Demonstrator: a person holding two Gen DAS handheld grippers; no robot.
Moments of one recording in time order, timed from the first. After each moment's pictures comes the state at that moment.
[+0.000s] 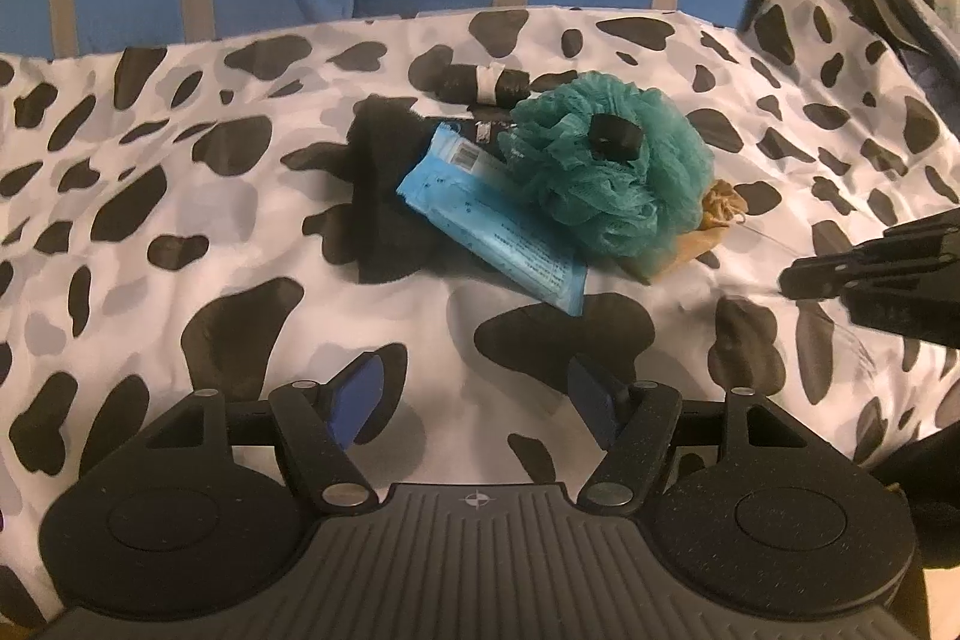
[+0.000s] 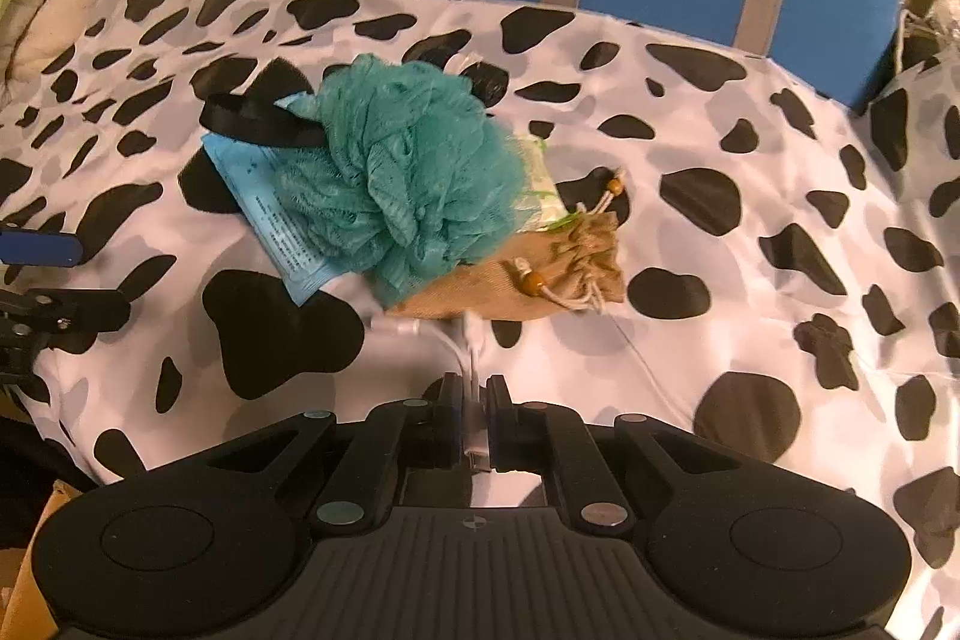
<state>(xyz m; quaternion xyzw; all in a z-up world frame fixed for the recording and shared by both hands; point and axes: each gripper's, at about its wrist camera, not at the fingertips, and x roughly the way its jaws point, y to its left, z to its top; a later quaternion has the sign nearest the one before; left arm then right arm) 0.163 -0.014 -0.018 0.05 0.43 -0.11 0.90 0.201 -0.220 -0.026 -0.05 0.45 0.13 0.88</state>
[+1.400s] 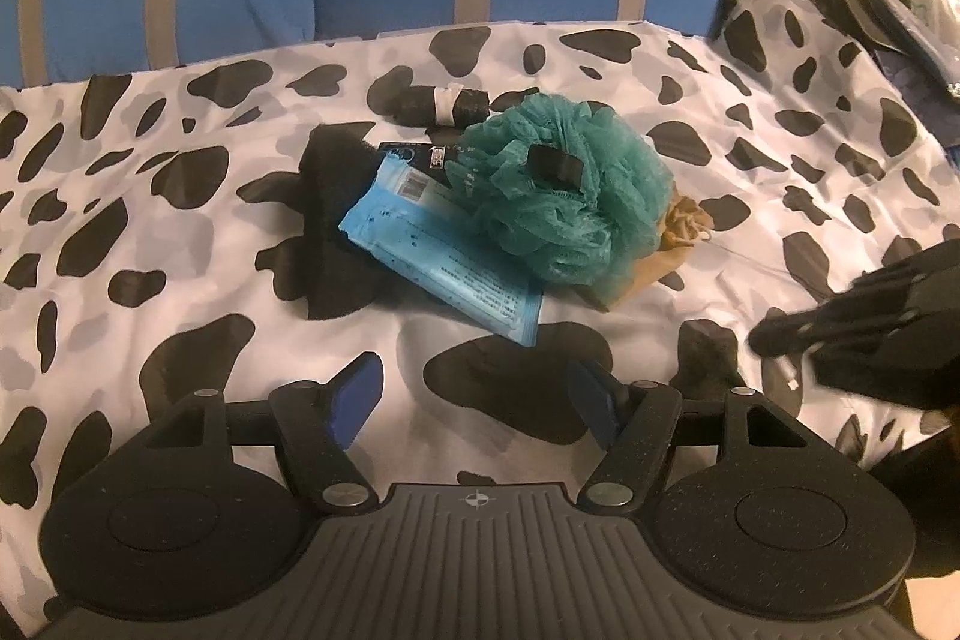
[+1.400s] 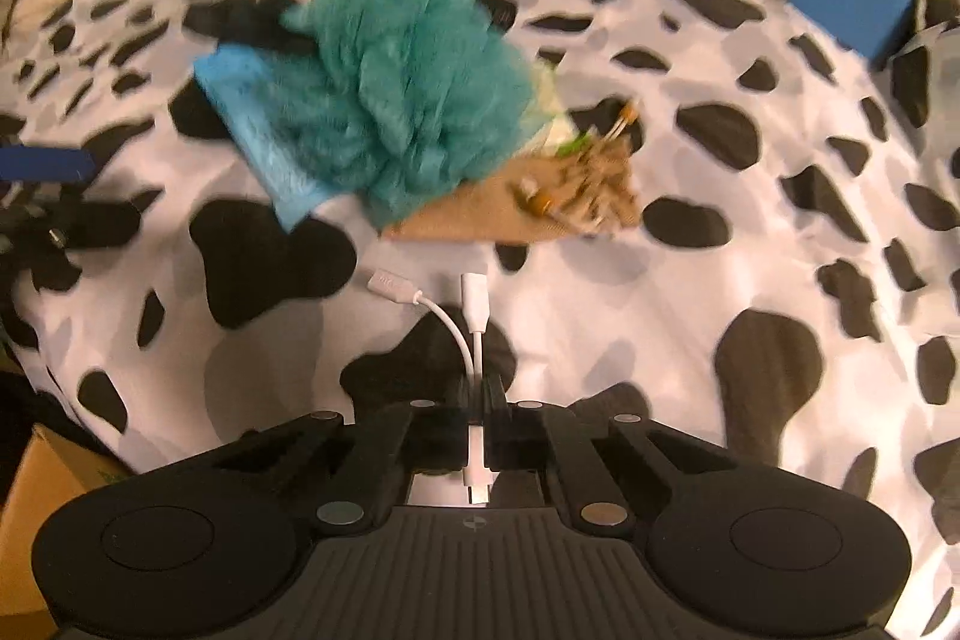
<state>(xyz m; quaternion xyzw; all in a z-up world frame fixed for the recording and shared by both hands) 0.171 -0.033 -0.017 0.05 0.42 -0.13 0.90 0.198 -0.227 -0.044 -0.06 0.49 0.13 0.86</state>
